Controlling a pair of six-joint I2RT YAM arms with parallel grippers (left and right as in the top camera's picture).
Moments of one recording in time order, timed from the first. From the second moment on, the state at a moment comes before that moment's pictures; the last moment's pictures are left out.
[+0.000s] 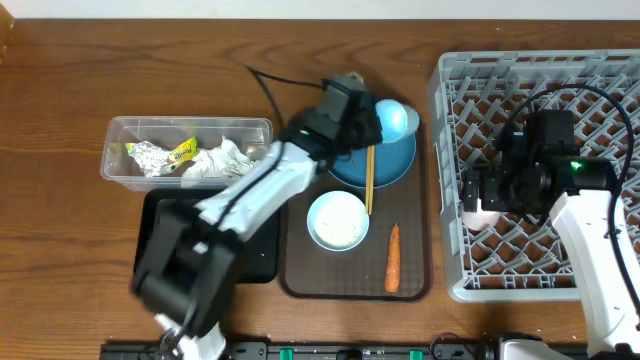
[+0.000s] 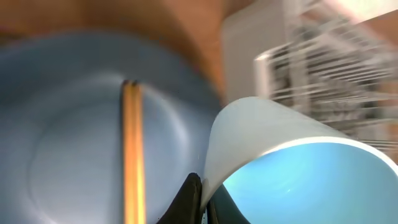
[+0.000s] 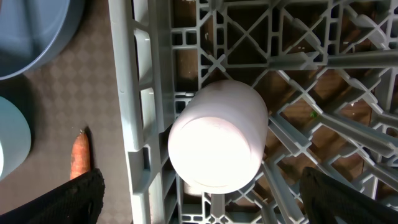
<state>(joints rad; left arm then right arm) -0.56 1.85 1.31 -0.19 0.23 -0.79 -0.02 1.37 1.09 -1.03 -0.10 0.03</state>
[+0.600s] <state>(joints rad) -0.31 1.54 1.31 -0.37 0.97 -0.82 -0.02 1.37 1.09 -1.02 -0.10 0.03</state>
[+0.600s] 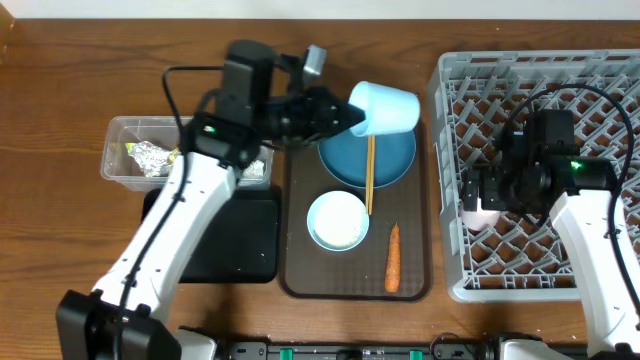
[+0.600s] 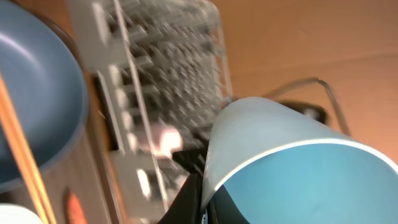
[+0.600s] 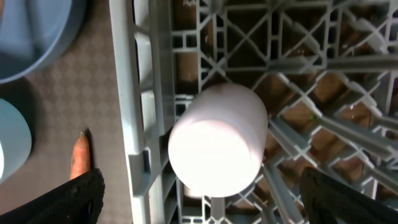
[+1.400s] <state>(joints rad) -0.23 1.54 1.31 -0.40 1.36 -0.79 -0.10 1.37 1.09 -1.09 -0.84 -0.07</state>
